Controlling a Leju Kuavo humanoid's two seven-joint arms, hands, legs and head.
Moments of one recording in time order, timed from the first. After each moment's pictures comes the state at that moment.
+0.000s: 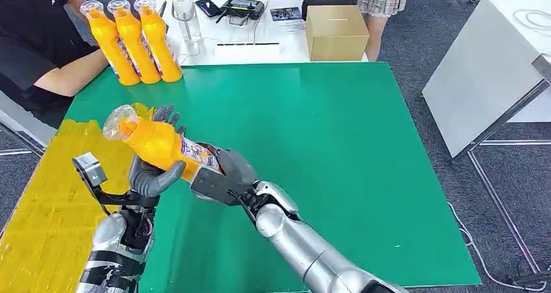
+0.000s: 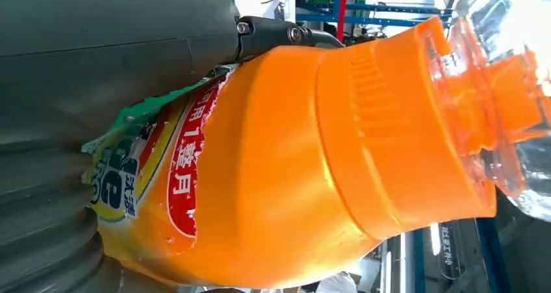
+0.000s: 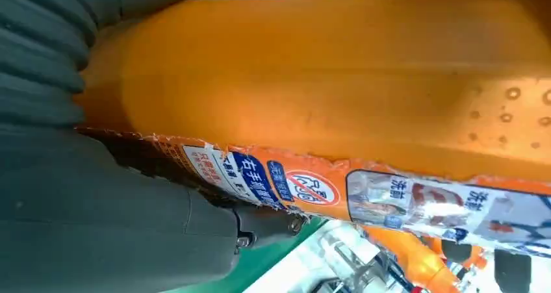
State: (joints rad) left arm -0.21 -0.15 -0.02 -1.39 0.22 -0.42 -0.42; right arm -0.54 0.34 0.65 -0.81 0.42 -0.09 -0.20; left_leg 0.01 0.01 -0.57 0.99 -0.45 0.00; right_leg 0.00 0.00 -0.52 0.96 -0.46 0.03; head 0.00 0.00
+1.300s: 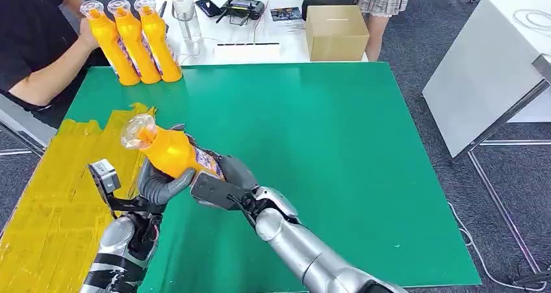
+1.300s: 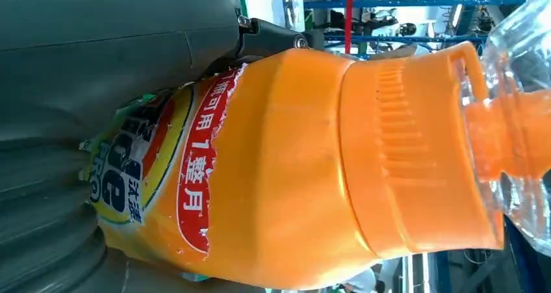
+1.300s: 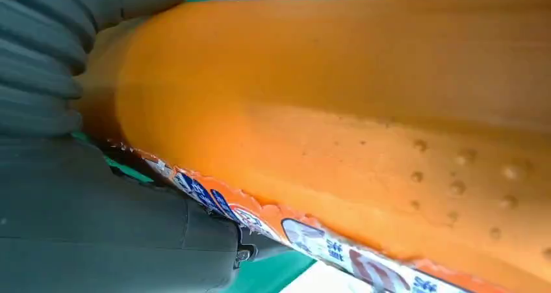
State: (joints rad) left arm -0.20 -0.12 -0.10 -1.36 0.15 -0.40 -0.44; right arm -0.54 0.35 0.66 -0.74 0.45 -0.10 -0.20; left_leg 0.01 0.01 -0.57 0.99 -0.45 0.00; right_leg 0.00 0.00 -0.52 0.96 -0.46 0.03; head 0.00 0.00
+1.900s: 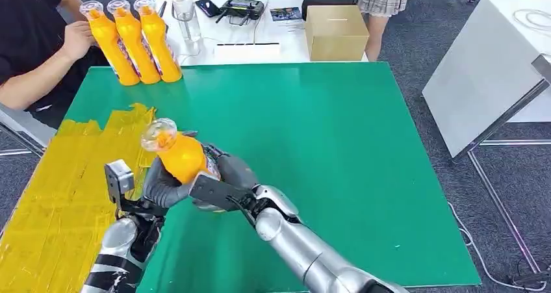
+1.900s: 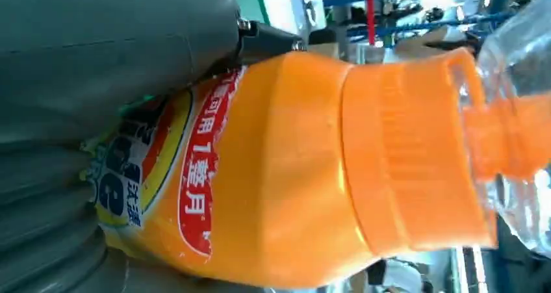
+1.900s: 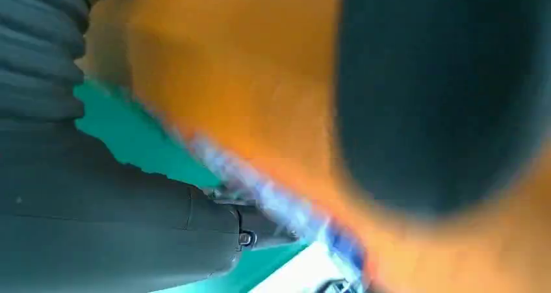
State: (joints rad) left arm -0.20 -0.09 -0.11 -1.36 0.04 -0.35 -0.46; right arm -0.54 0.33 0.66 -0.77 0.44 -0.13 -0.21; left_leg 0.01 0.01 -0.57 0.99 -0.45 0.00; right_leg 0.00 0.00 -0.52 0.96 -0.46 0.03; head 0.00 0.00
